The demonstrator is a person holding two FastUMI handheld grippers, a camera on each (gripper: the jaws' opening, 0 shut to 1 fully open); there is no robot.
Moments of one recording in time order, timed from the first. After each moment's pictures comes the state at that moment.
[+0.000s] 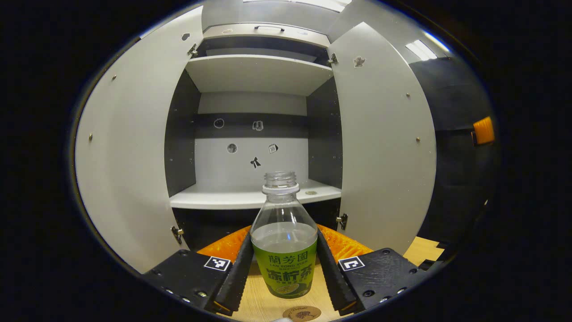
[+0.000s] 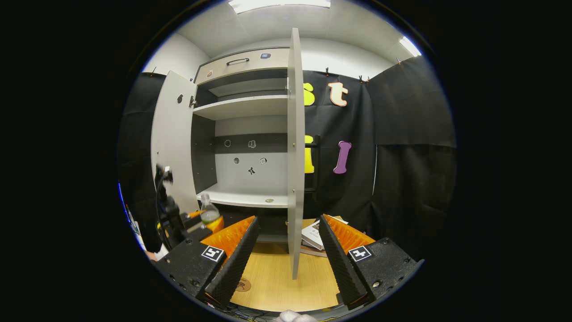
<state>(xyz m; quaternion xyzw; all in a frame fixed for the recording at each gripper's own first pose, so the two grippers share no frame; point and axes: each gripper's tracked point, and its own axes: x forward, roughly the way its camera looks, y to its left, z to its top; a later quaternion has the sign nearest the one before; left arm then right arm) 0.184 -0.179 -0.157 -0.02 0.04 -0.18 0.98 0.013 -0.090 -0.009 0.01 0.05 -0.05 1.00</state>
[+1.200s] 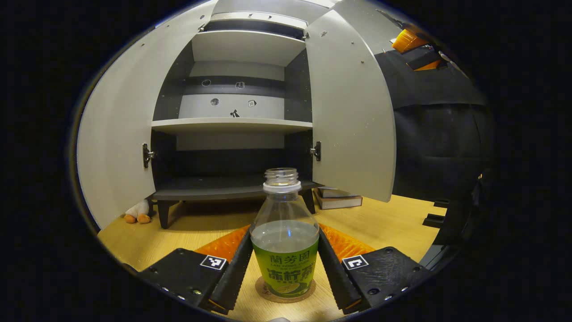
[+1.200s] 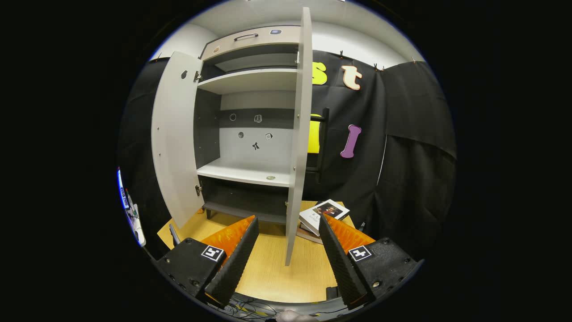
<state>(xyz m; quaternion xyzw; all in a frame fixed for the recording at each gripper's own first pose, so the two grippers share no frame) 0.122 -0.219 -0.332 -0.02 0.05 -0.25 0.97 0.029 -0.095 -0.039 -0.03 0.13 -0.01 0.99</state>
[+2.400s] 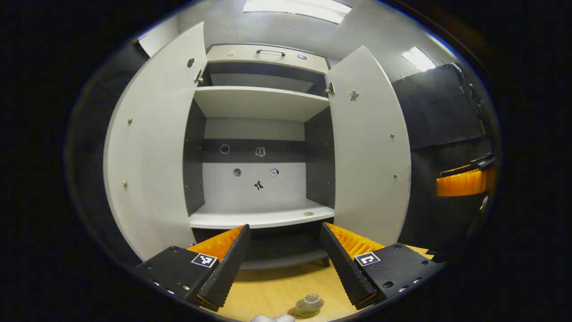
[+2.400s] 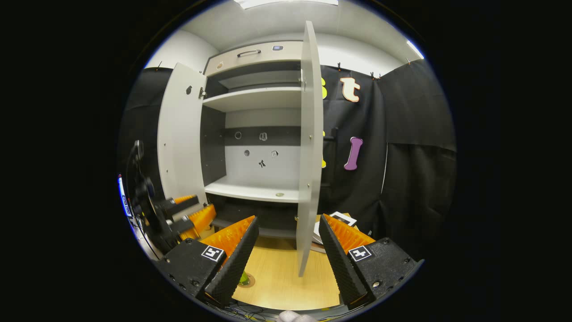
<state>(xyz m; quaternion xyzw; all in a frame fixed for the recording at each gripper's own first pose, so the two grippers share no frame) 0.133 -0.123 -0.050 -0.01 -0.02 -0.16 0.99 0.023 -0.061 -0.011 0.00 0.05 0.00 1.00</state>
